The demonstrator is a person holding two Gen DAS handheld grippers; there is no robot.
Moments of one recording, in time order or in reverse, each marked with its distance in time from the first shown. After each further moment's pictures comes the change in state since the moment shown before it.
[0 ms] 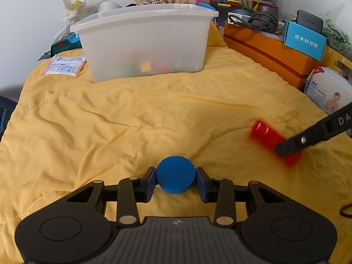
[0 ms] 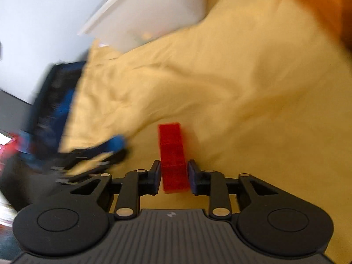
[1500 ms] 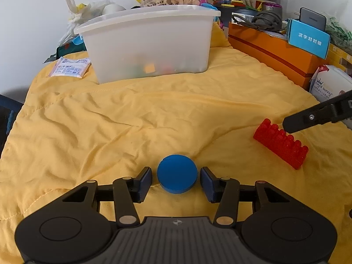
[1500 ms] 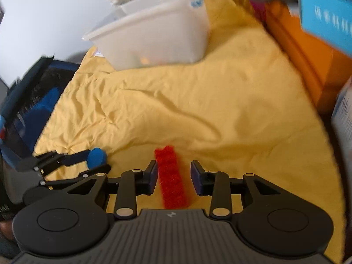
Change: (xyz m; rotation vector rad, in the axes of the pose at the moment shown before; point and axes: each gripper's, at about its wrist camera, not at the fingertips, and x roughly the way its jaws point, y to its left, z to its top) left arm 0.002 -0.010 -0.003 -0.004 -0.015 0.051; right arm -0.012 0.029 -0.004 -0.172 -0.141 -0.138
